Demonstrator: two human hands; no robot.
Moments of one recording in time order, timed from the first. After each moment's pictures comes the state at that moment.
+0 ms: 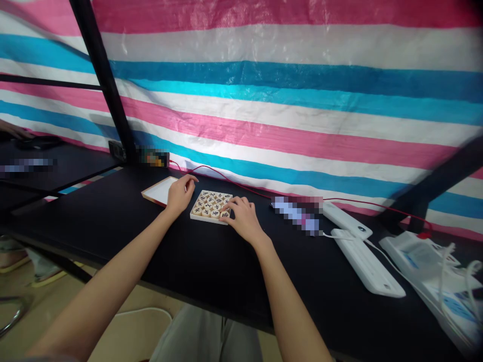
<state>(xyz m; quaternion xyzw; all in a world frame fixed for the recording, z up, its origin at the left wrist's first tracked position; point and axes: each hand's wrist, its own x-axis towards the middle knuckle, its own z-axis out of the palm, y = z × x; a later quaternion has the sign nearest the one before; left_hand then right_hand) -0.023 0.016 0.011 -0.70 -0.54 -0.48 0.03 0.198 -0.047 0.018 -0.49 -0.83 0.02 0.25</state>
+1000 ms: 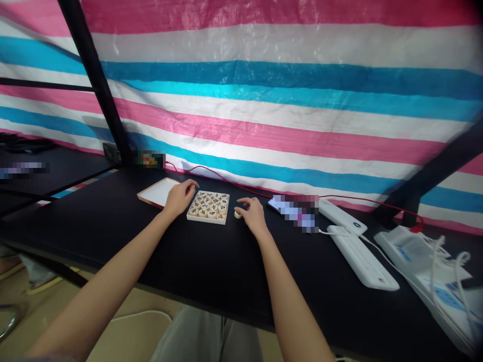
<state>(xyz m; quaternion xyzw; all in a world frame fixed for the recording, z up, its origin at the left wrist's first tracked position) -0.023 0.019 0.007 -0.74 -0.55 -0.39 -0.01 0.225 -0.022 0.000 -0.62 -0.66 0.16 0.39</state>
